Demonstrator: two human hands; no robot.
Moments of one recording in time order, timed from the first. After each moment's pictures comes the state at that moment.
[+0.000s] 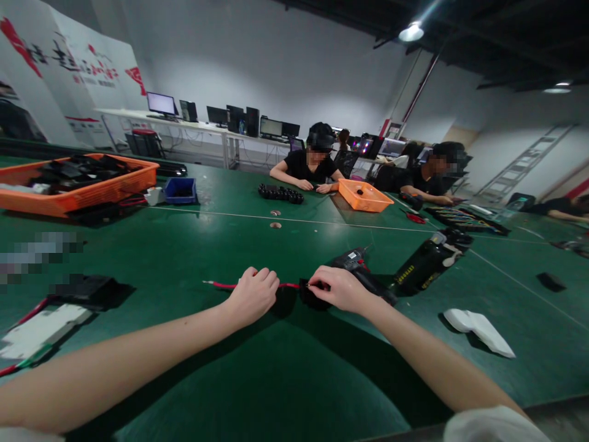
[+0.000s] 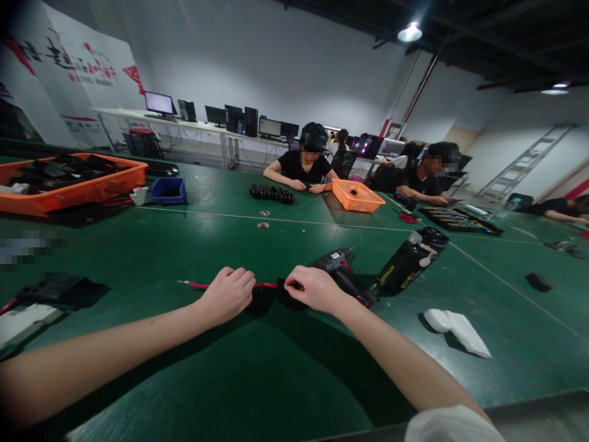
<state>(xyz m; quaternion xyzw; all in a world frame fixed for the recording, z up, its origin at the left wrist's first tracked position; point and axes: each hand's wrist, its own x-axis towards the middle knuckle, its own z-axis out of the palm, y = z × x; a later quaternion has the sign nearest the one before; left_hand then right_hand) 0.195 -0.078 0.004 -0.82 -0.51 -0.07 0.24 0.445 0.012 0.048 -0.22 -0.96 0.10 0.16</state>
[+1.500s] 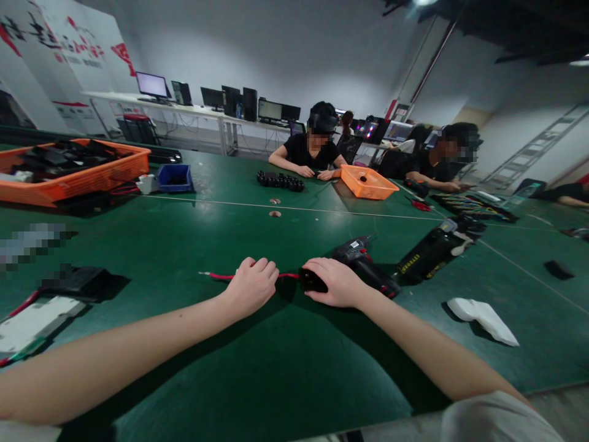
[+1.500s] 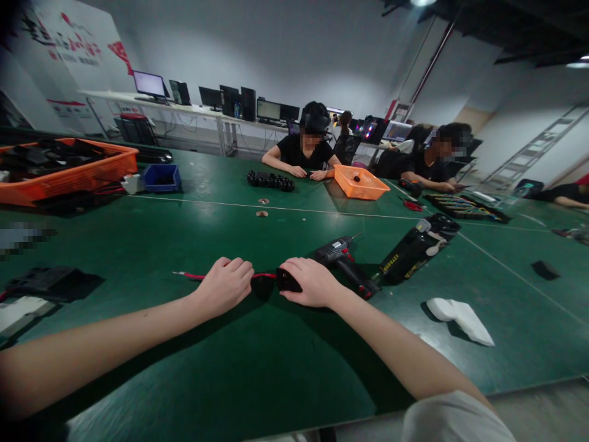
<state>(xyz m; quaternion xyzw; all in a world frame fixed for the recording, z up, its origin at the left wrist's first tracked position) 0.197 -0.079 0.007 -0.82 -0.52 -0.06 0.22 0.445 0.015 0.027 -0.18 -0.97 0.03 0.14</state>
